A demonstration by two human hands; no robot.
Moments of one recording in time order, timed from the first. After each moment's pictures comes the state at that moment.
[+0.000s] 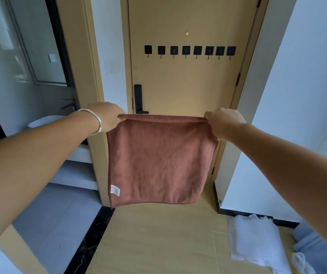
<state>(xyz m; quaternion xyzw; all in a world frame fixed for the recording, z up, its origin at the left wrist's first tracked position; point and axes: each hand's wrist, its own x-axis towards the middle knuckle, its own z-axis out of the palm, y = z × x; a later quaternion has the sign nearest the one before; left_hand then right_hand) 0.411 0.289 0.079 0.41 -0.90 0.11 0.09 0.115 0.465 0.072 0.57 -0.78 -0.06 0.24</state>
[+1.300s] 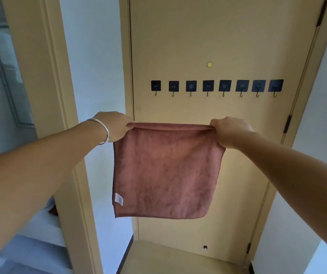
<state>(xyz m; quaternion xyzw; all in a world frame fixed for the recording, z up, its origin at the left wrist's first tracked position) 0.201 -0.151 0.151 0.42 -0.88 0.16 0.12 -0.108 0.000 0.137 0.58 -0.77 0.01 0.28</state>
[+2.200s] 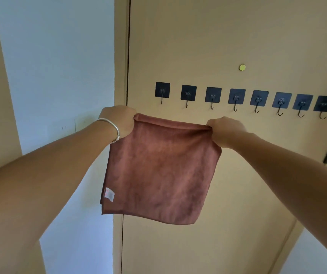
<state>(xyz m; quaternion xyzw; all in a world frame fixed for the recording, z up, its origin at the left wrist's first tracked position) 0.108 -0.499 0.147 0.39 -0.87 0.16 0.26 -0.155 -0.325 0.155 0.53 -0.80 0.02 0.27</state>
